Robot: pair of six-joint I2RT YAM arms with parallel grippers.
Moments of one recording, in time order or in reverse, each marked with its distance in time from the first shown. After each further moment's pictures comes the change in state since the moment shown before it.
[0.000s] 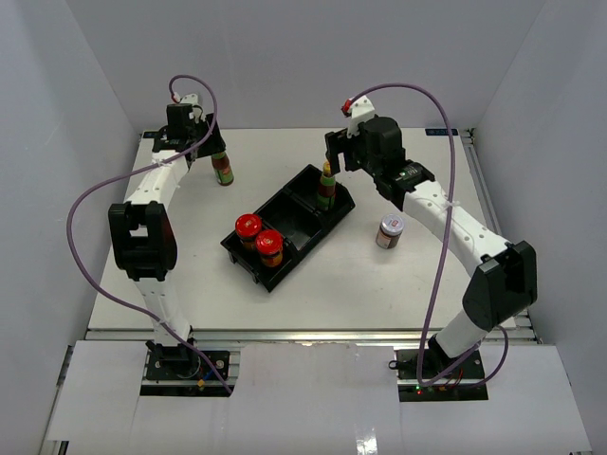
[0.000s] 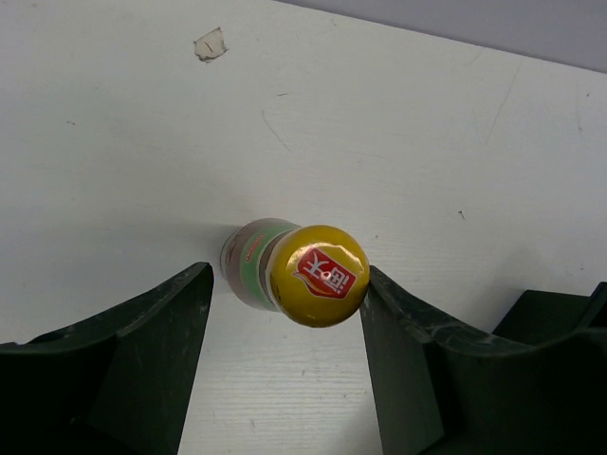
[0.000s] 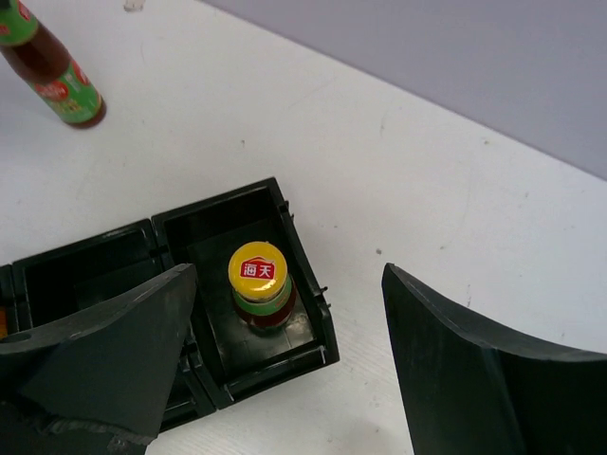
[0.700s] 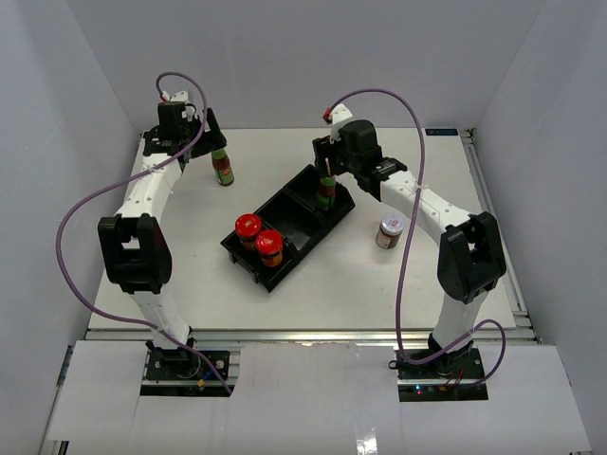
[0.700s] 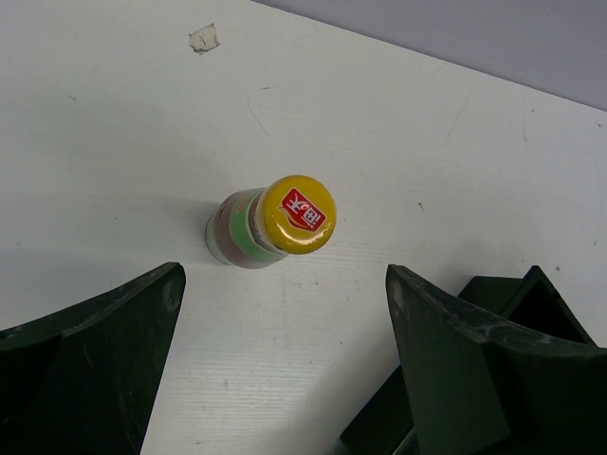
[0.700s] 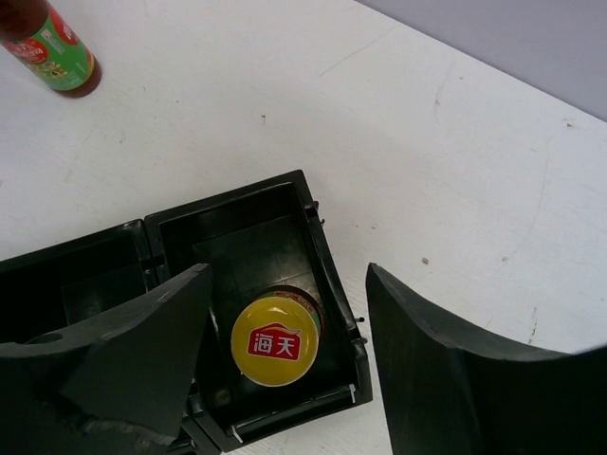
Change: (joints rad) left arm 0.003 -0.122 -0.058 -0.039 0.009 -0.088; right arm 0.000 0.218 0.077 0.039 -0.067 0.020
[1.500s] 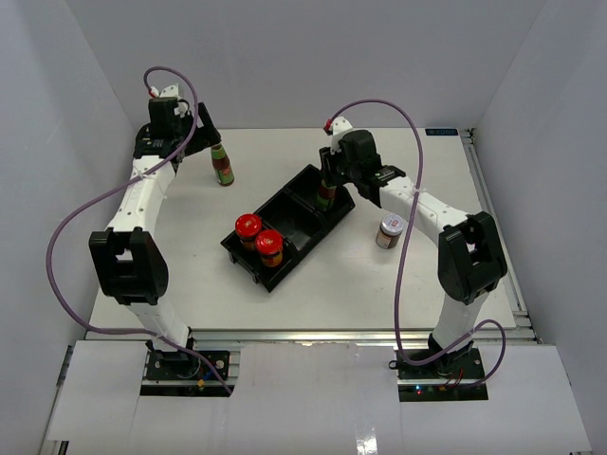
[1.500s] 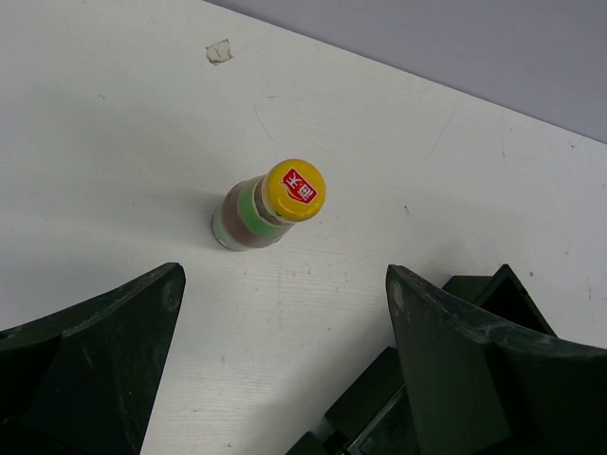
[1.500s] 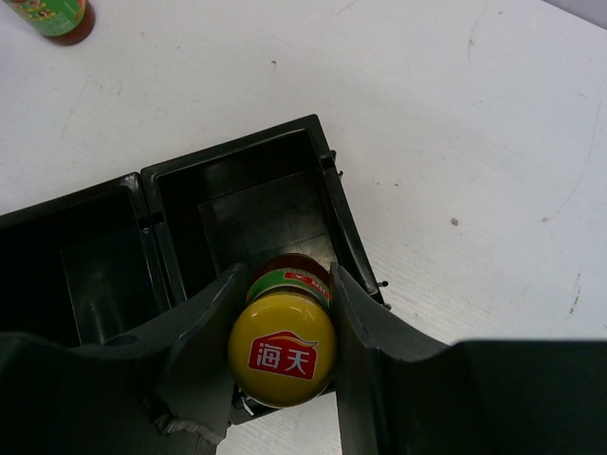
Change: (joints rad) left arm 0.000 -0.103 -0.001 -0.074 -0.034 -0.034; right arm 0.000 -0.005 -0.074 -0.002 -0.022 0.033
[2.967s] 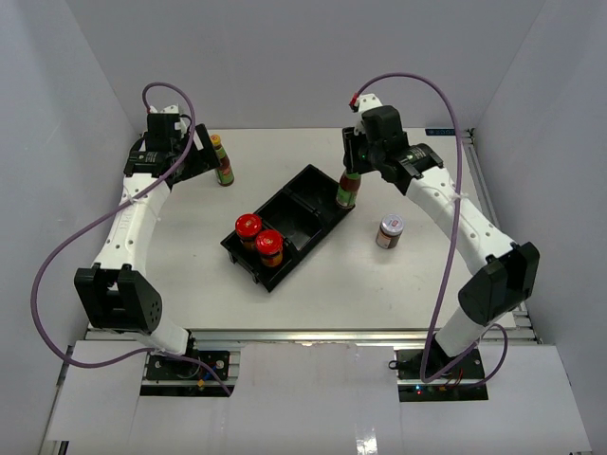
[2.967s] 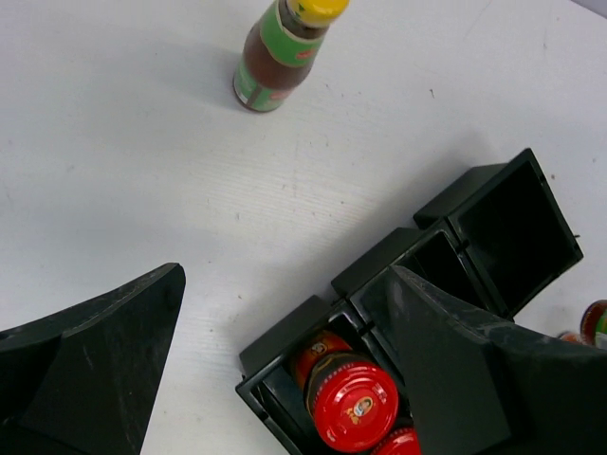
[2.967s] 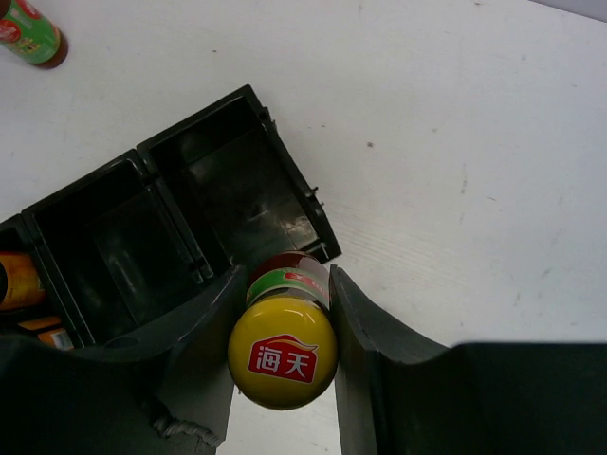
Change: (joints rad) left arm -0.051 -0.221 -0.101 -0.299 -0.067 -0.039; right arm -0.009 -0.197 0.229 -0.500 0.160 0.101
